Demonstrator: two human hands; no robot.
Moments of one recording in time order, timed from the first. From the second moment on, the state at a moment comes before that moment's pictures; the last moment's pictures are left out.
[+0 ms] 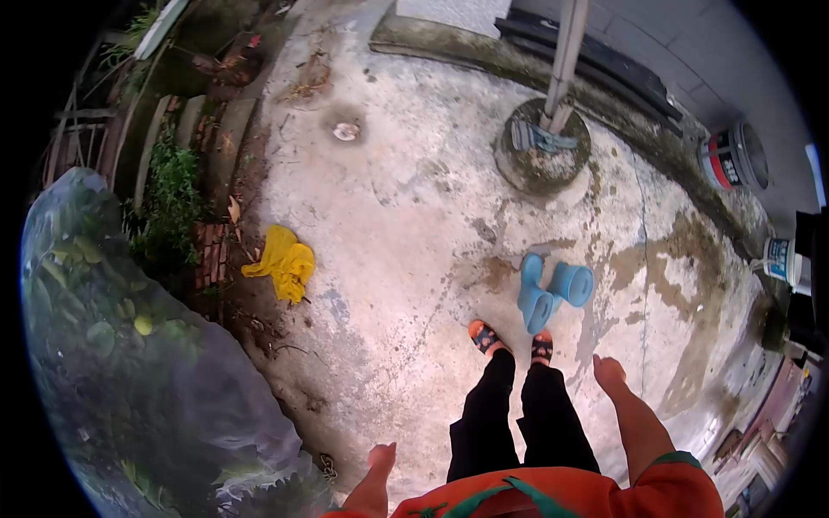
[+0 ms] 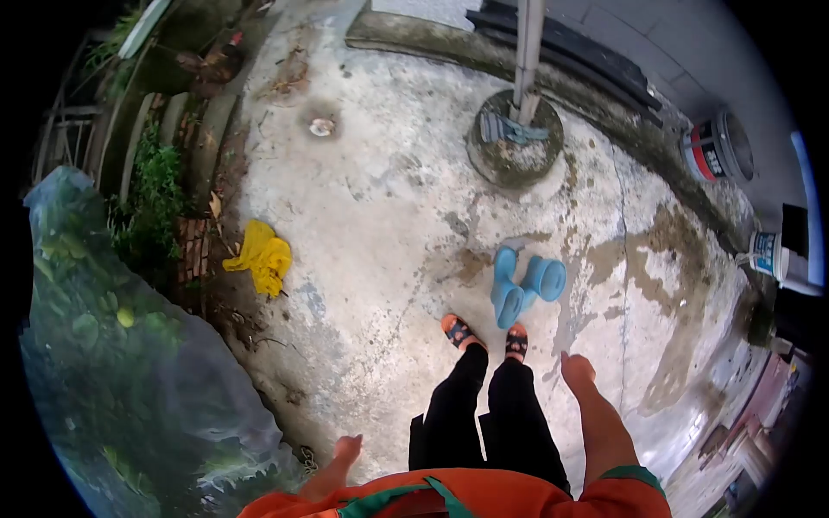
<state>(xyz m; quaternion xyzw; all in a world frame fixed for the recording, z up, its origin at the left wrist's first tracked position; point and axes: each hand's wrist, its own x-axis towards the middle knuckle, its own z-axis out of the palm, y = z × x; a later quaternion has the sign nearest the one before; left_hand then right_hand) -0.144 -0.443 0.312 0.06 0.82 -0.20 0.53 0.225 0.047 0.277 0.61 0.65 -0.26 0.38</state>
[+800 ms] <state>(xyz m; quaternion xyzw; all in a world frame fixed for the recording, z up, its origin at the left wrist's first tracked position) -0.724 -0.135 0.350 0.16 0.89 0.13 0.41 -0.505 0.408 0.419 0.37 0.84 -0.38 0.08</state>
